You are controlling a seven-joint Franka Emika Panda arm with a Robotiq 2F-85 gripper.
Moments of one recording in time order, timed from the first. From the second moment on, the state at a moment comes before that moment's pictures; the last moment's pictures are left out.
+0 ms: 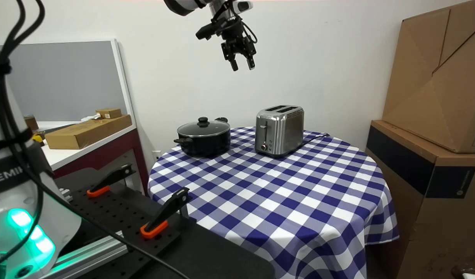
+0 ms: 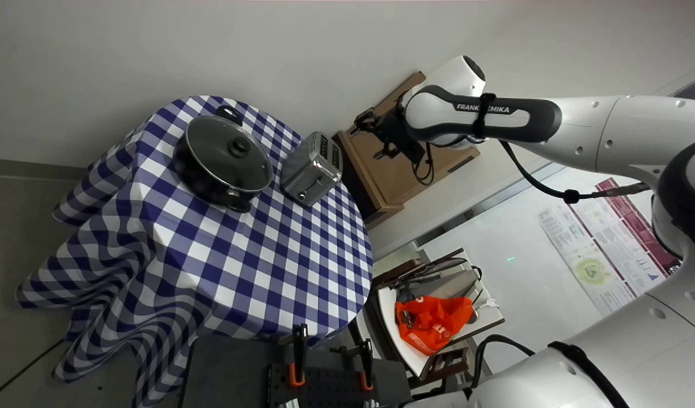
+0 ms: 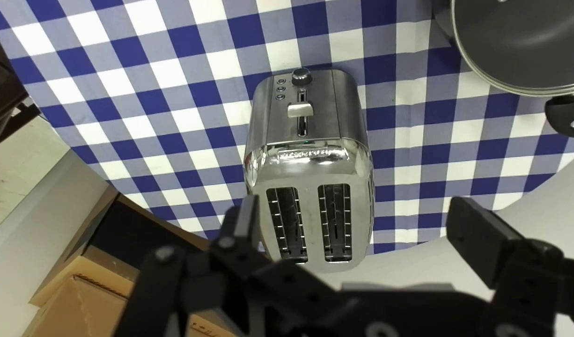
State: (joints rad) arm 0.02 0.24 0.05 -2.04 -0.36 2.55 0.63
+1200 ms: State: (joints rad) arm 0.09 0.56 -0.08 -1.79 -0.29 2.57 0.52
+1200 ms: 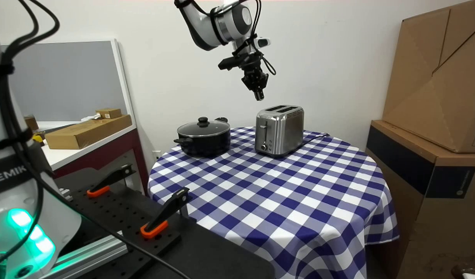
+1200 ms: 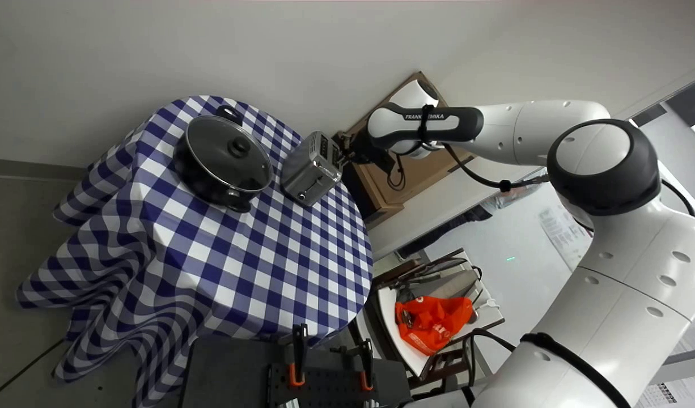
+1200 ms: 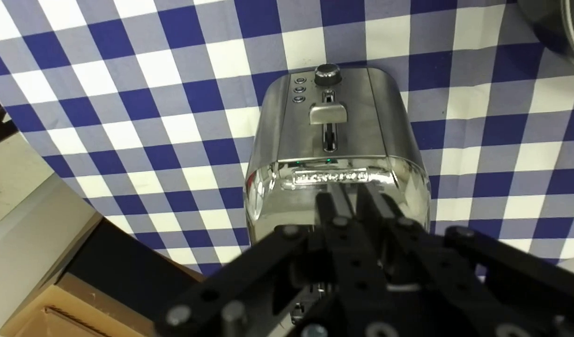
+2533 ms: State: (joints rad) arm 0.10 0.78 -0.11 -1.64 -0.23 2.57 0.46
